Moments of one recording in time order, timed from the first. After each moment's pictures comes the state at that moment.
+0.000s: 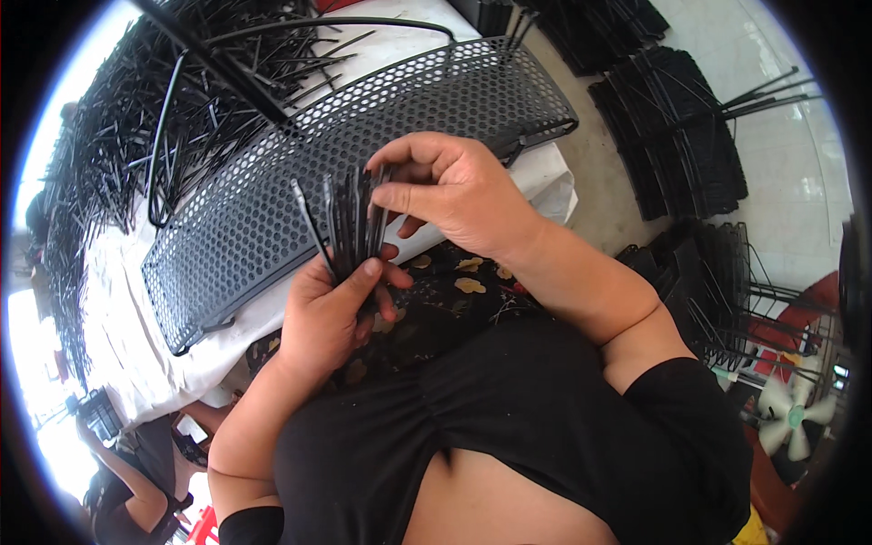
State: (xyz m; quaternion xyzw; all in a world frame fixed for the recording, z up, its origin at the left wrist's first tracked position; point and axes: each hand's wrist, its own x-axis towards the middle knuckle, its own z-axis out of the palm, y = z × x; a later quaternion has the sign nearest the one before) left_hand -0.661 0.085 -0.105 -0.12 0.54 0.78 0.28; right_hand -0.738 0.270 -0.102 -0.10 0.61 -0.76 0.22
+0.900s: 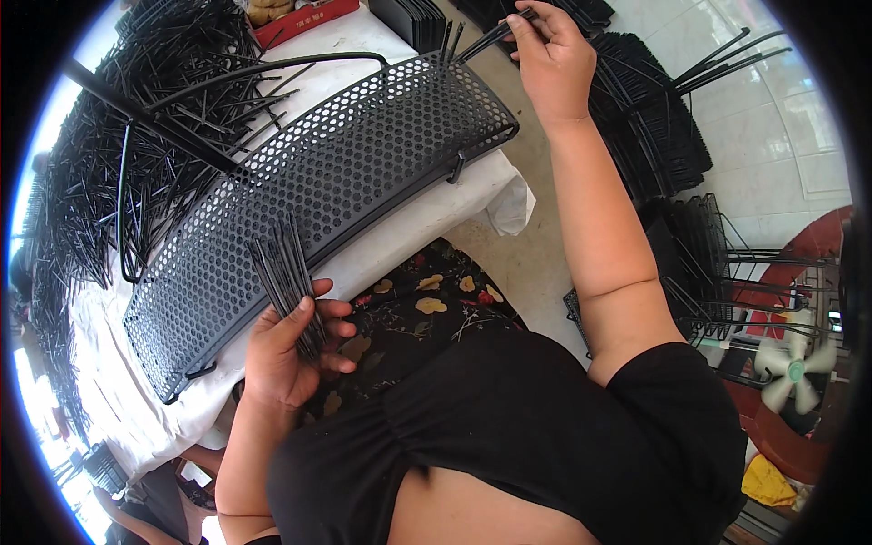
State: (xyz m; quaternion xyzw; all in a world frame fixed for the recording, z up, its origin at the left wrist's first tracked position) left_hand -0.660 0.063 -0.126 -0.20 0.38 0.84 0.32; right_hand -0.851 0.407 -0.084 -0.08 0.82 -0.38 -0.43
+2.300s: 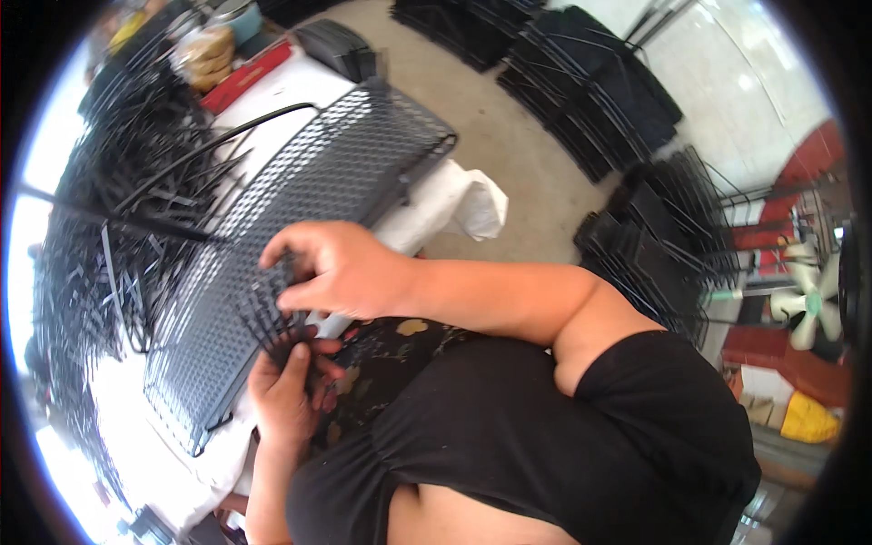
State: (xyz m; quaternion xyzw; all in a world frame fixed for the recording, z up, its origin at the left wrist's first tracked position) left_hand -0.655 0.086 -0.107 -0.15 0.59 0.75 0.24; right_hand -0.733 0.267 -0.105 -0.19 0.68 -0.70 0.13
